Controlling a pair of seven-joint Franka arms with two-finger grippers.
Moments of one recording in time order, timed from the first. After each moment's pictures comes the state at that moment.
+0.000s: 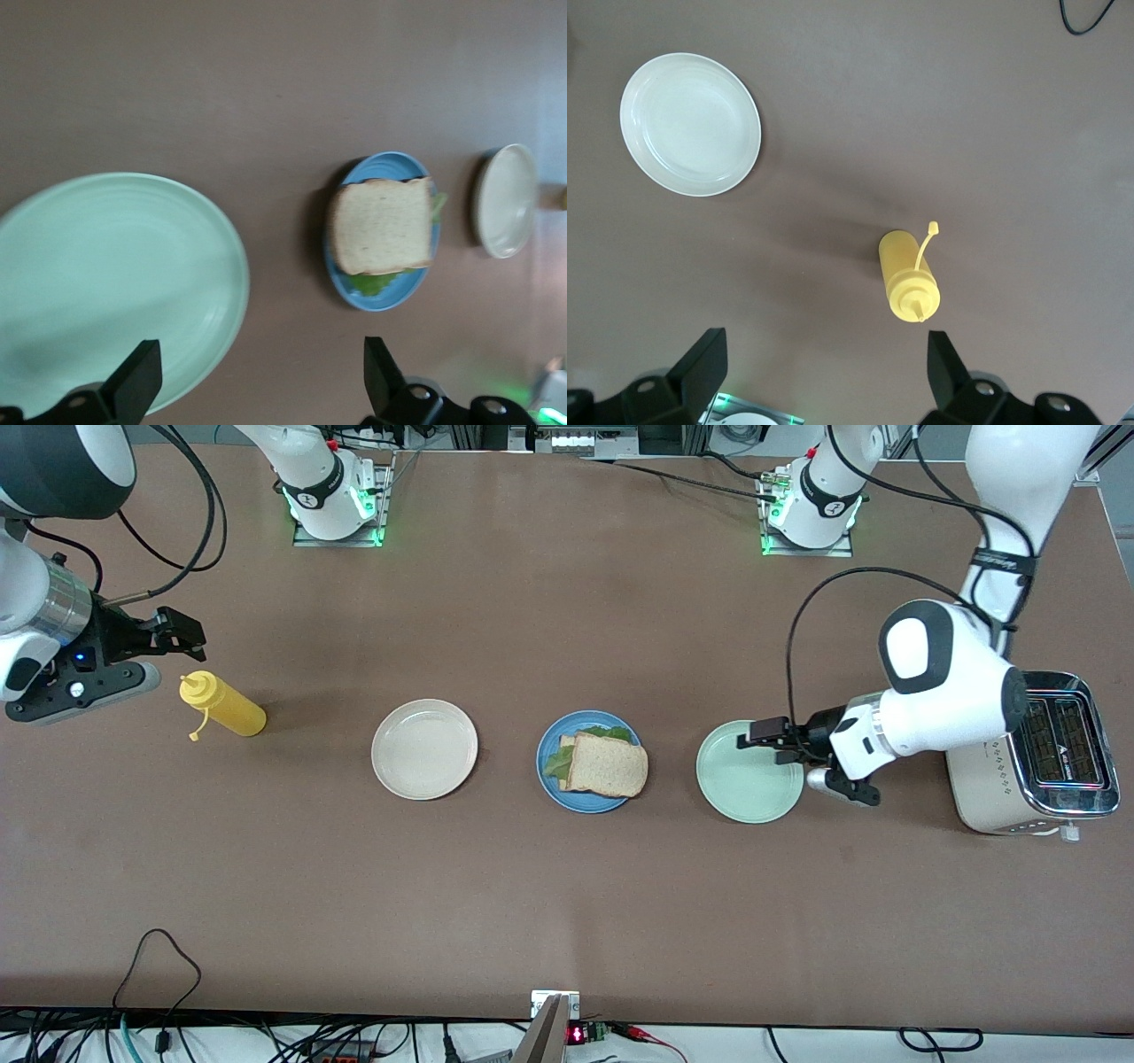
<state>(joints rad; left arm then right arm) 0.25 0.37 -0.43 -1.88 -0.44 2.17 0.26 -0.03 0.15 0.13 -1.48 -0.07 1.49 -0.29</state>
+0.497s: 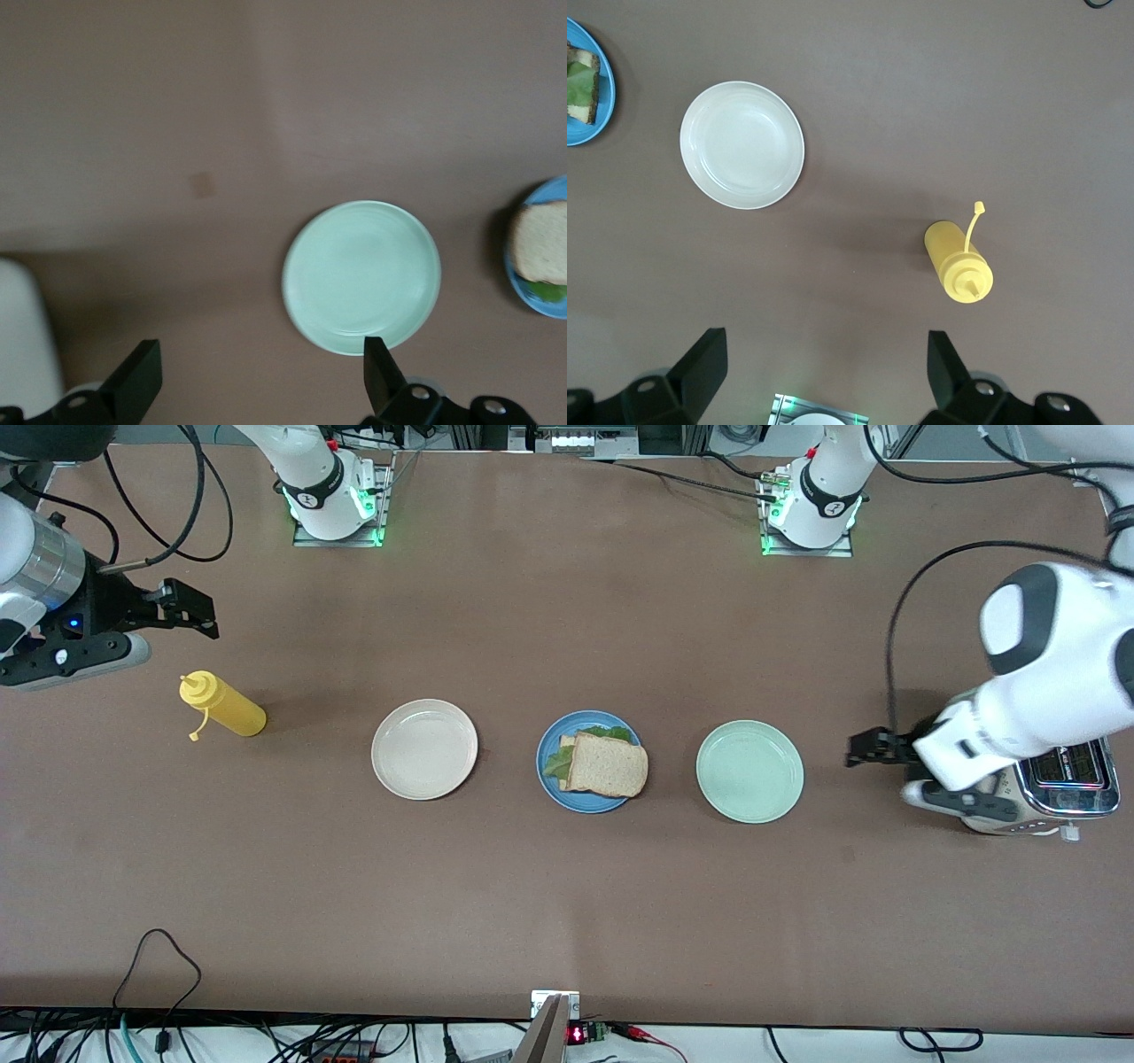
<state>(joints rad) 0.14 0.31 -0.19 -1.57 -0.03 1.88 0.09 0.03 0.09 0.10 -1.48 0.00 1.45 -0.14</state>
